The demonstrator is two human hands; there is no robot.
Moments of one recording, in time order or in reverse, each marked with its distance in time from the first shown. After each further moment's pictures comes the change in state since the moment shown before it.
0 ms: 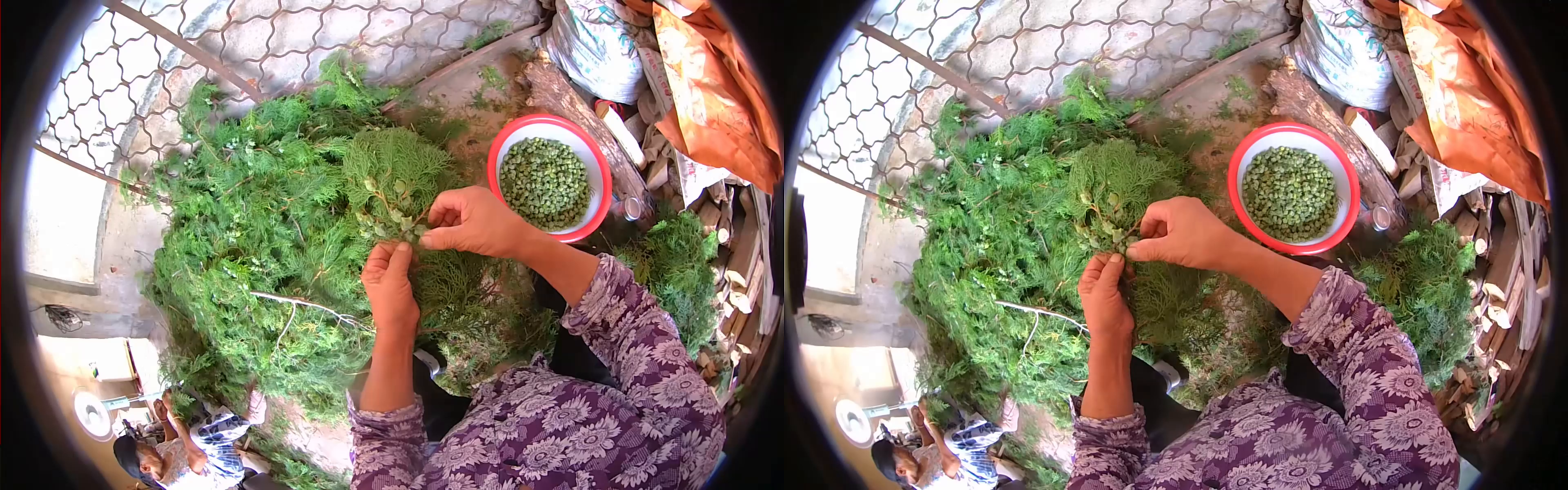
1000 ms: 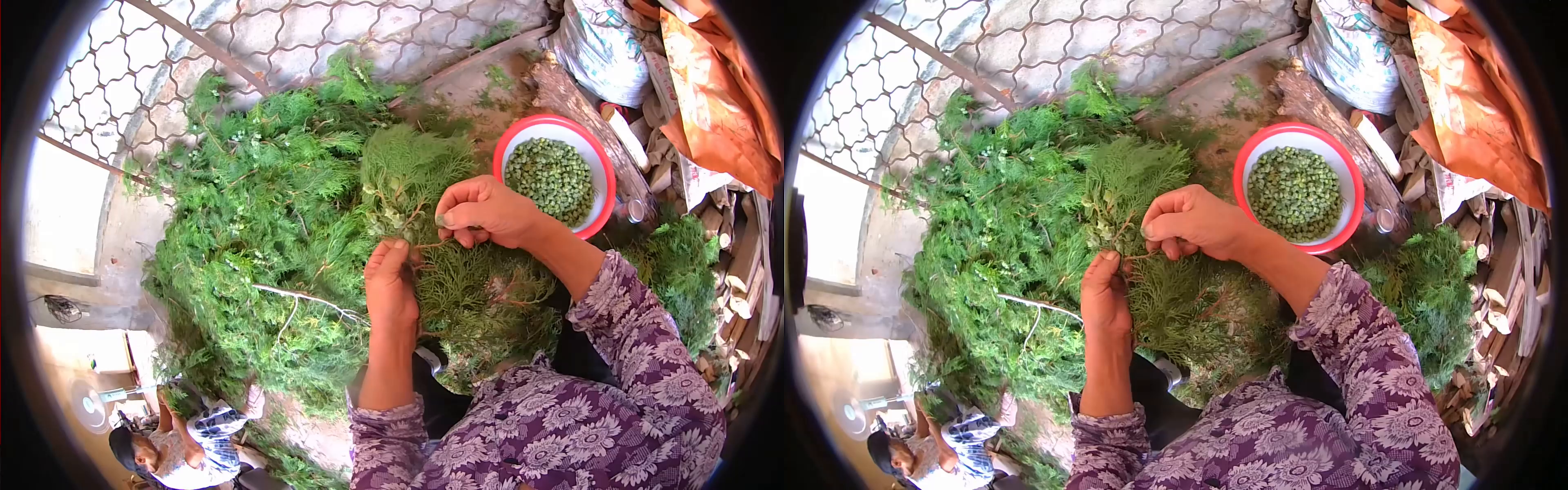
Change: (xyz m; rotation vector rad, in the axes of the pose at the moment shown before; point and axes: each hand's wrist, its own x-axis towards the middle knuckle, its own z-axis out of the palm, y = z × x) left_hand -0.003 0.013 -0.004 -0.204 -0.023 -0.123; right_hand 0.000 -0.011 -0.007 0.427 -0.147 0.168
